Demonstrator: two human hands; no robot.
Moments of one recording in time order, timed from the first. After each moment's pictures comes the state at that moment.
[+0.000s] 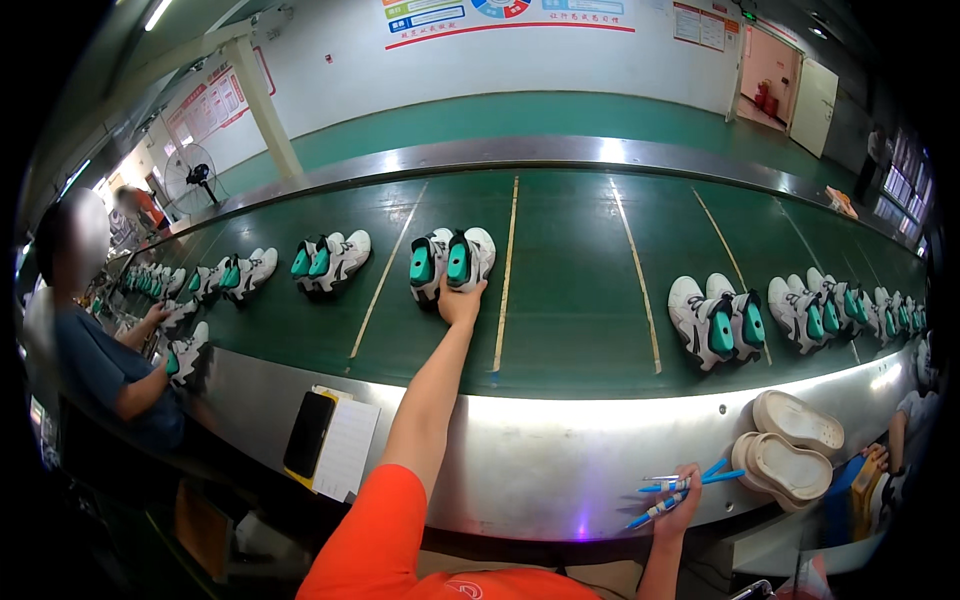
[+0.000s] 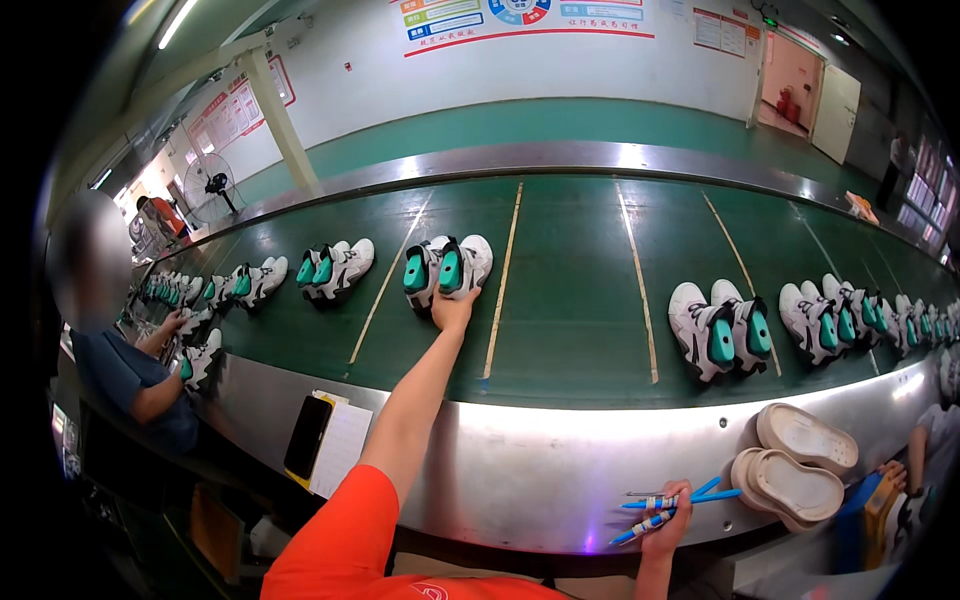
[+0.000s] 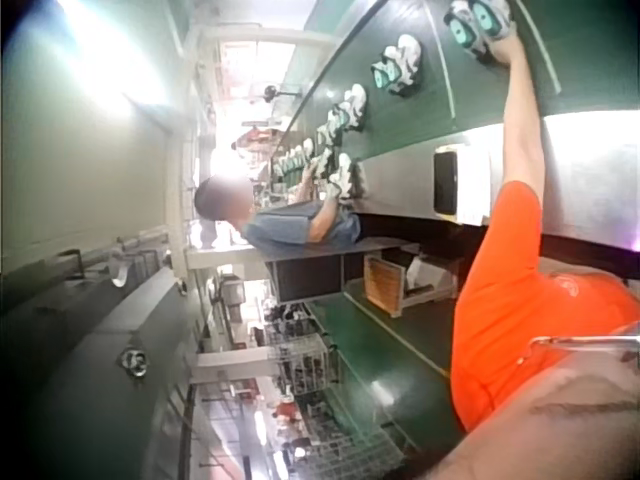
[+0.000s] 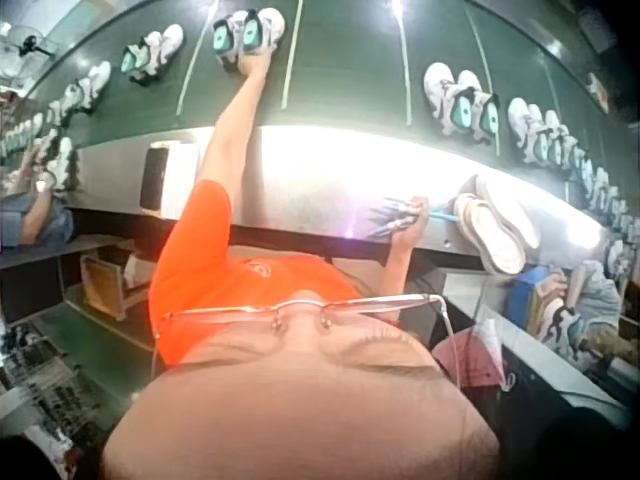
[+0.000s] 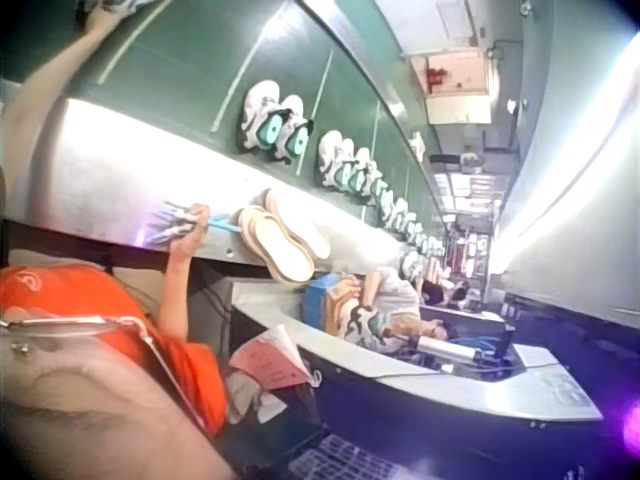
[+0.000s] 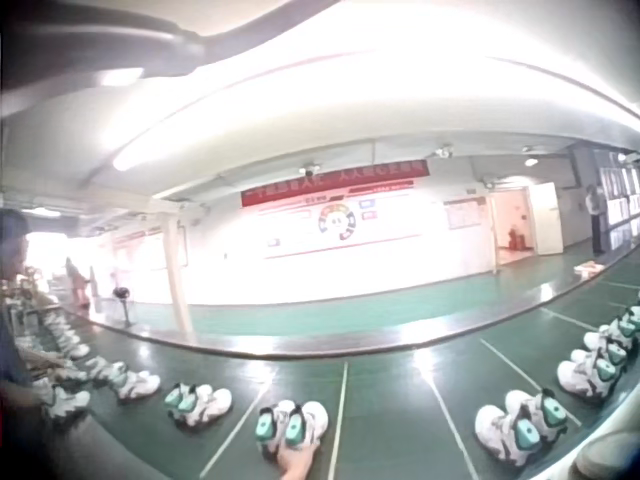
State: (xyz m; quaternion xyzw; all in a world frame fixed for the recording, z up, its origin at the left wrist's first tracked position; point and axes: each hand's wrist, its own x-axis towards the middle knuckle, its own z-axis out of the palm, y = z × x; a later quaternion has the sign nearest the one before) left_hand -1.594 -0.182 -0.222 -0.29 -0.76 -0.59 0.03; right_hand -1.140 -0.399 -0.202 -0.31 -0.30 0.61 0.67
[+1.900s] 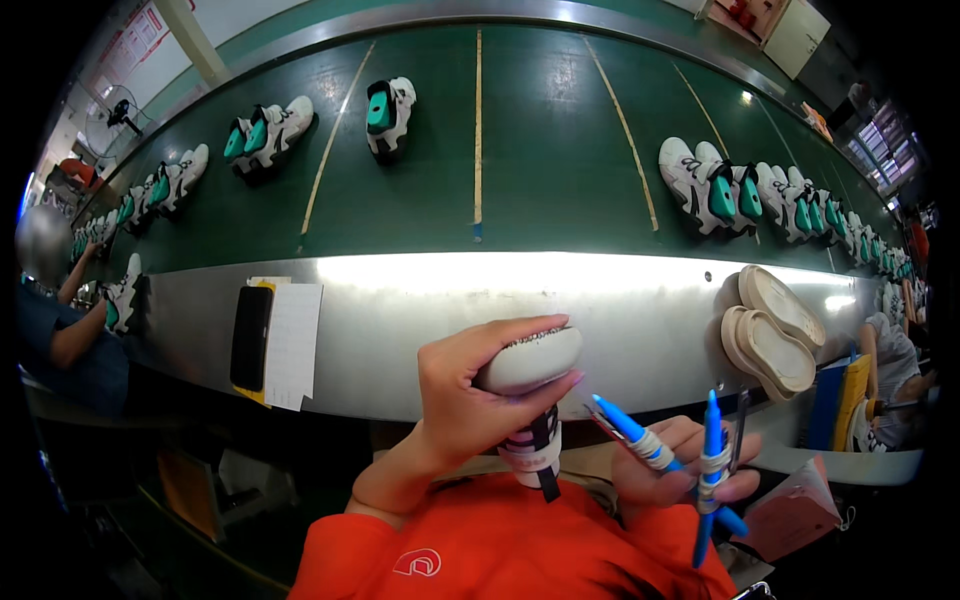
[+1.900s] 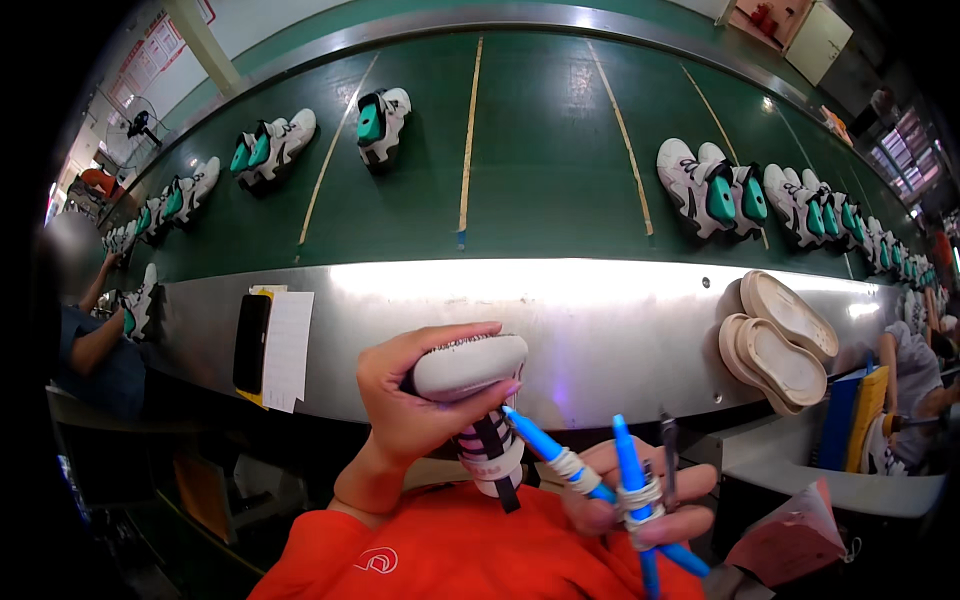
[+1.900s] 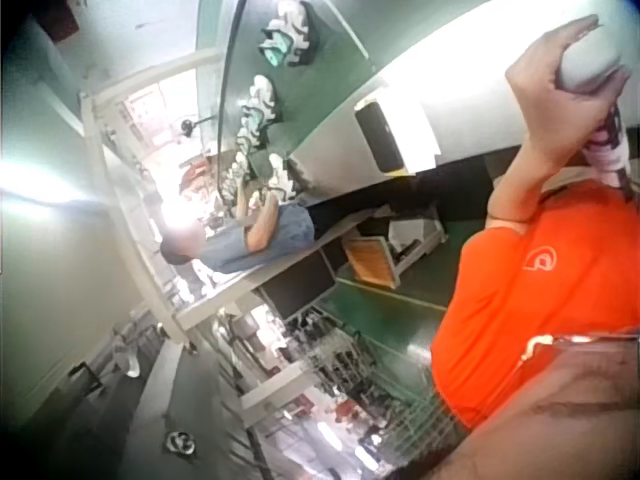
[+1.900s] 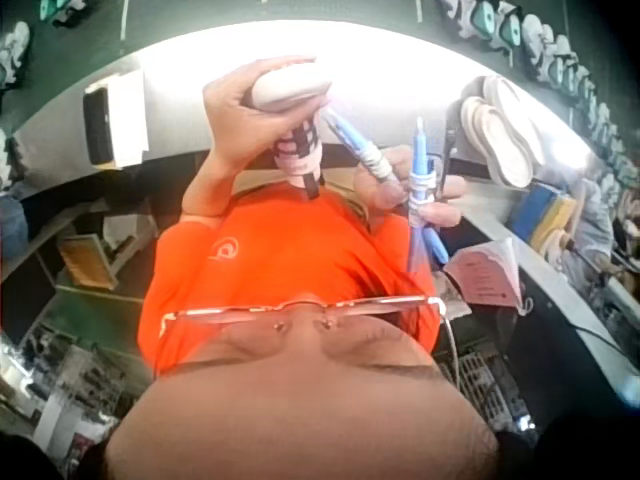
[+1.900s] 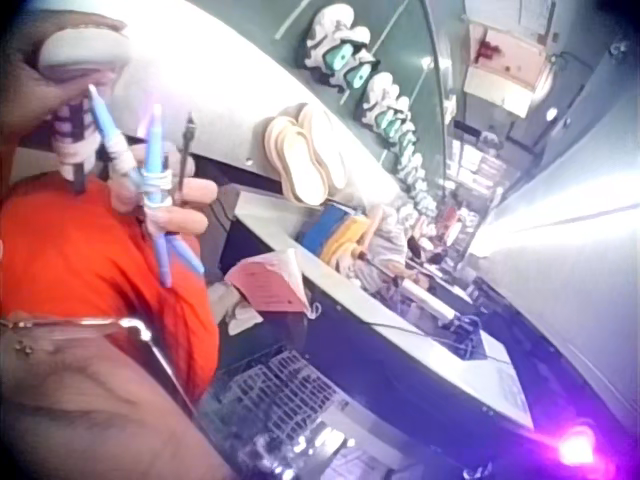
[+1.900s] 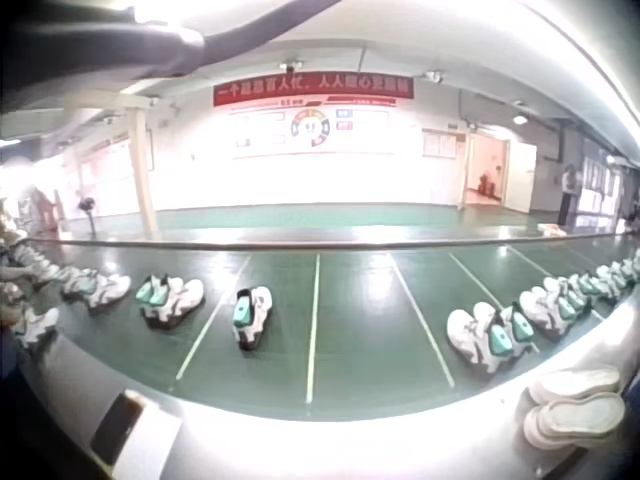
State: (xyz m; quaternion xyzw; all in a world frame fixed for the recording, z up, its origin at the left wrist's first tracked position) left_hand -1.428 -0.493 -0.061 -0.59 -0.49 -0.60 -0.24; right_hand -1.261 -0.487 -0.094 -0.04 -0.49 0.20 0.85
